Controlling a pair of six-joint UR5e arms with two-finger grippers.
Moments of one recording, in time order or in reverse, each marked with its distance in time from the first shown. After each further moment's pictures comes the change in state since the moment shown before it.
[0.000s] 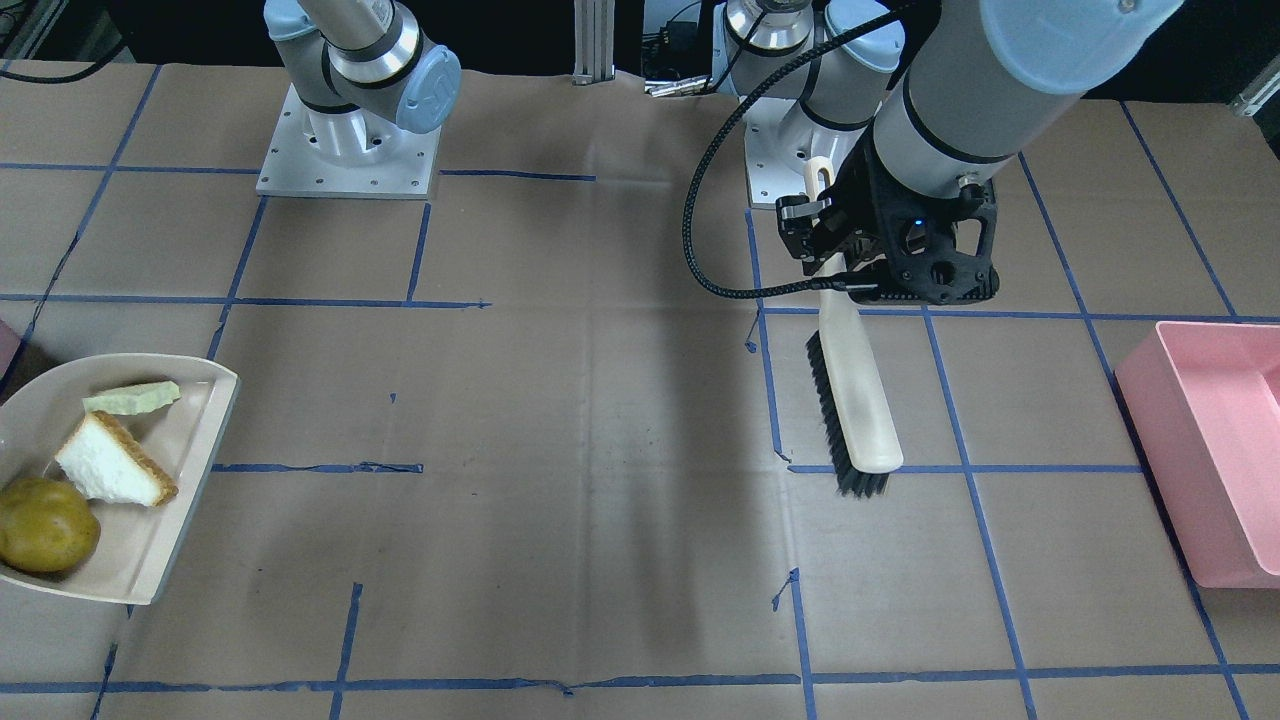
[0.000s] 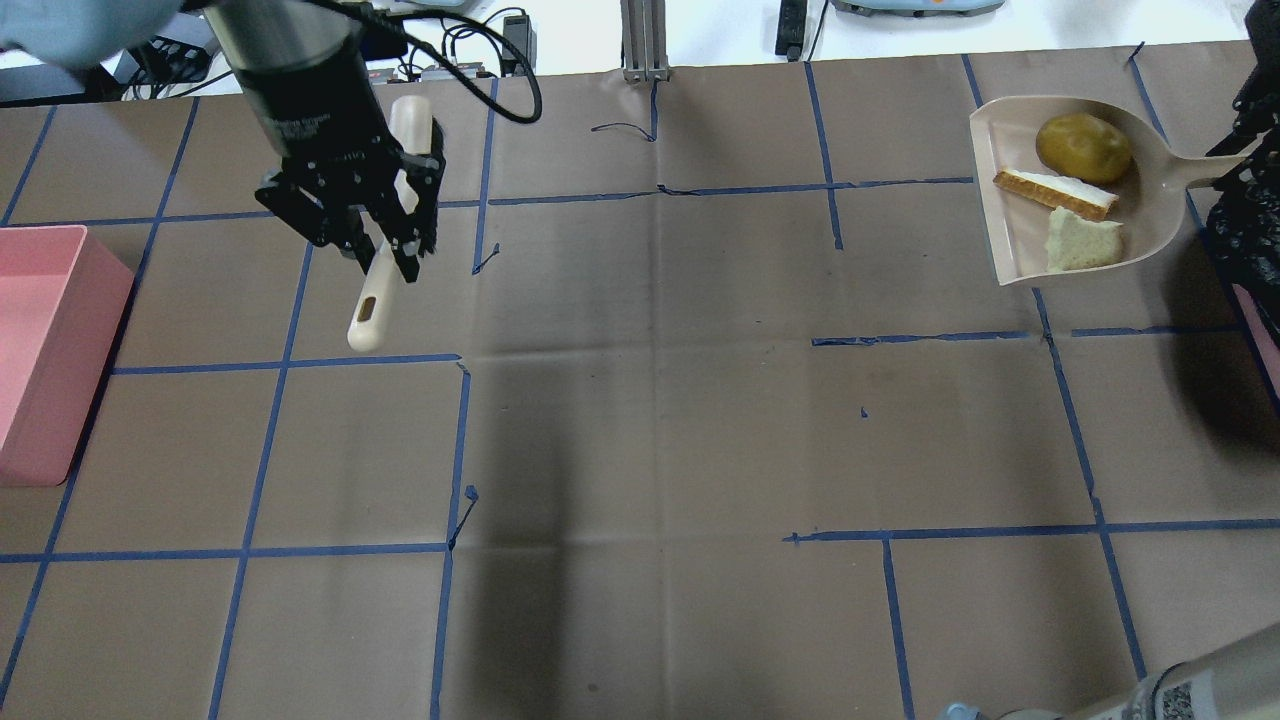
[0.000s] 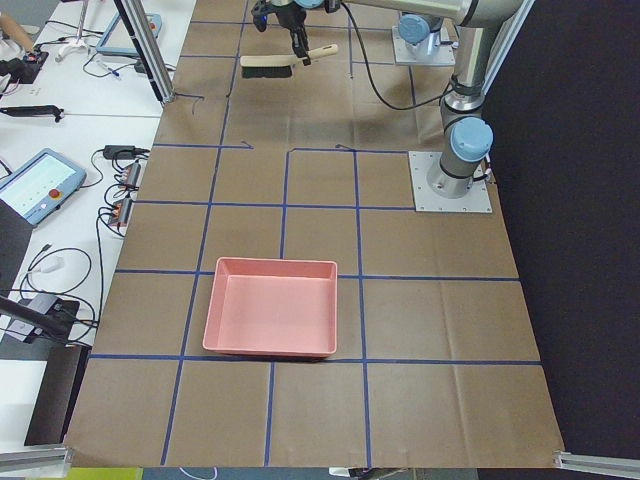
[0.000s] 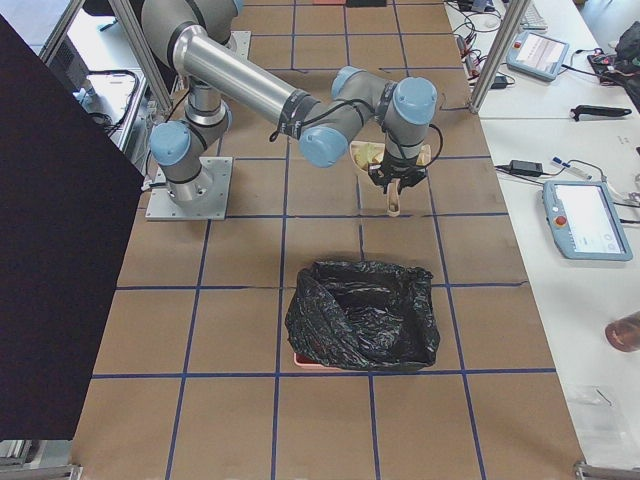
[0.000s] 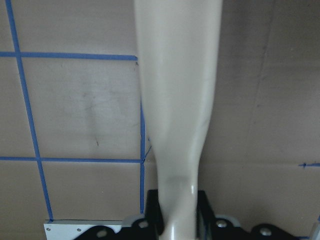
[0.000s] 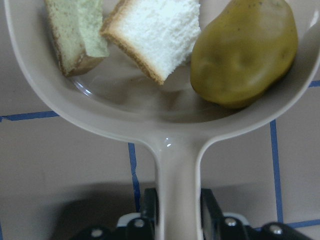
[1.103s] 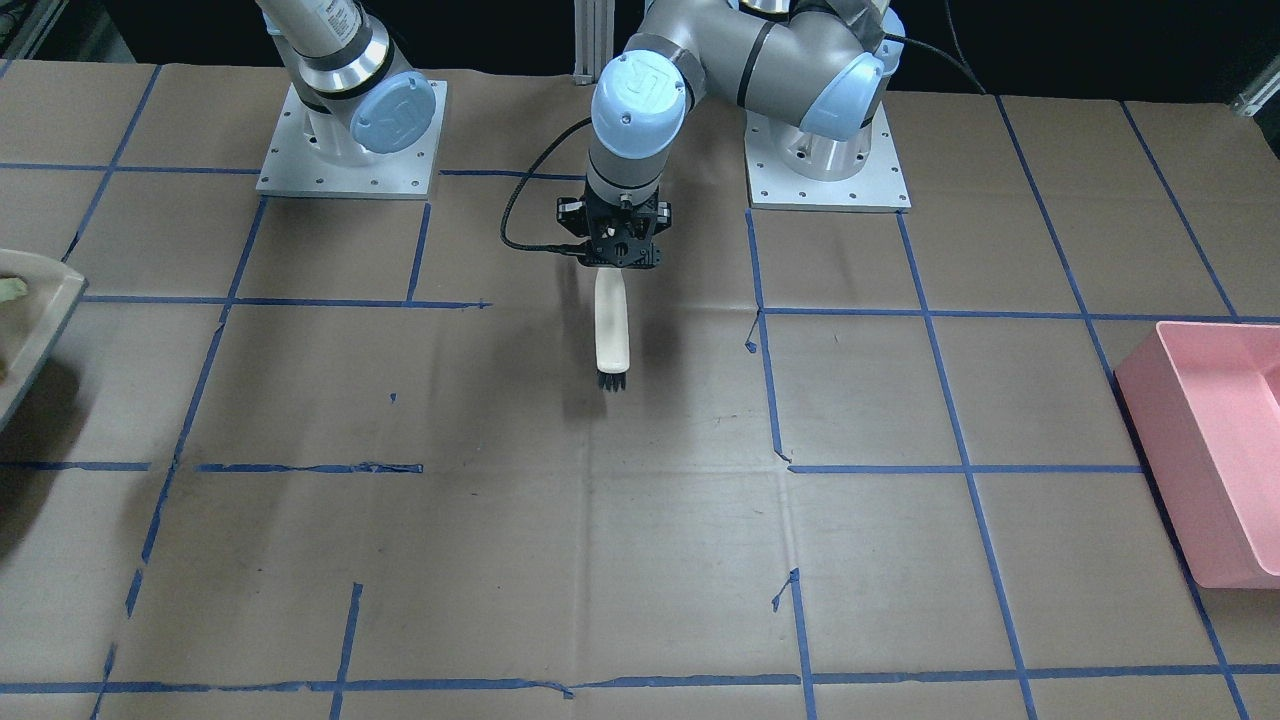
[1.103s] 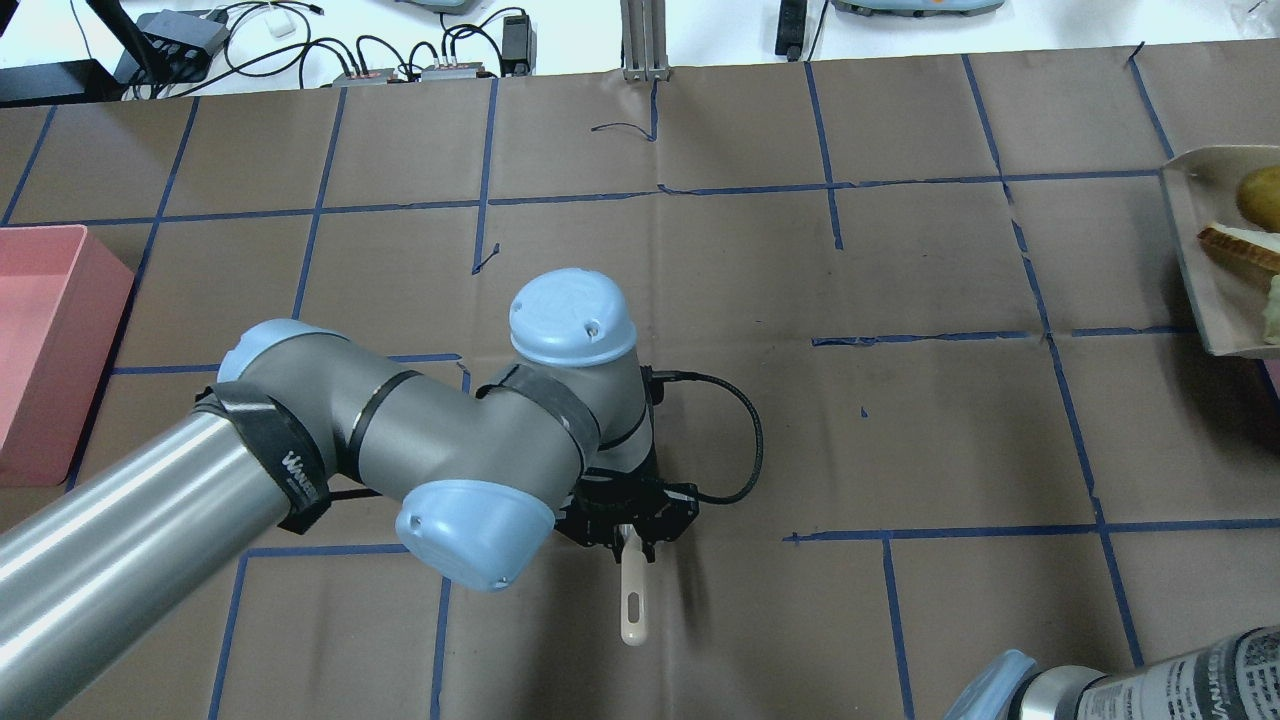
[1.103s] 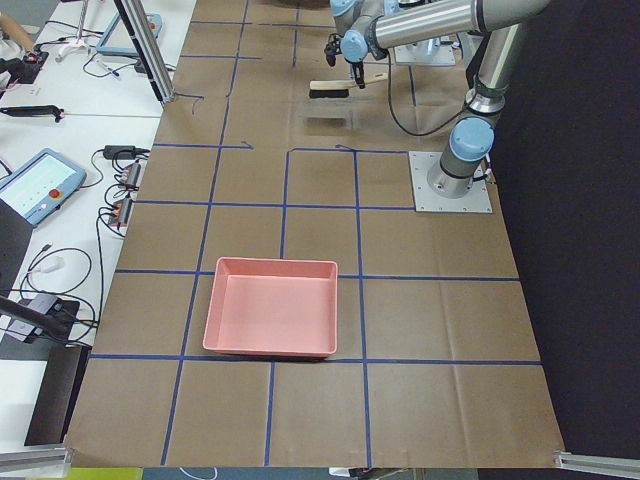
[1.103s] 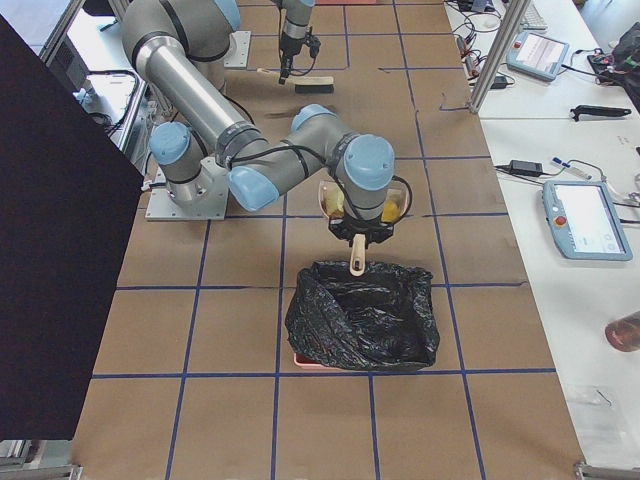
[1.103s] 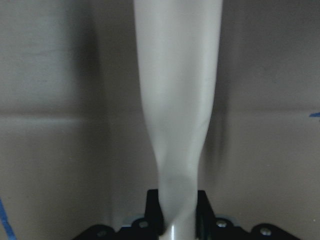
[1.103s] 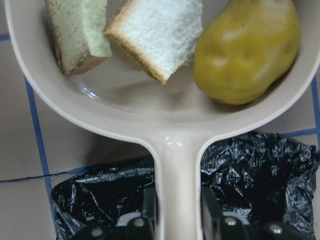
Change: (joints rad) left arm -0.395 0.023 -0.591 0.619 -0.146 -0.367; right arm -0.316 -0.002 -0.024 0.015 -0.025 -0.292
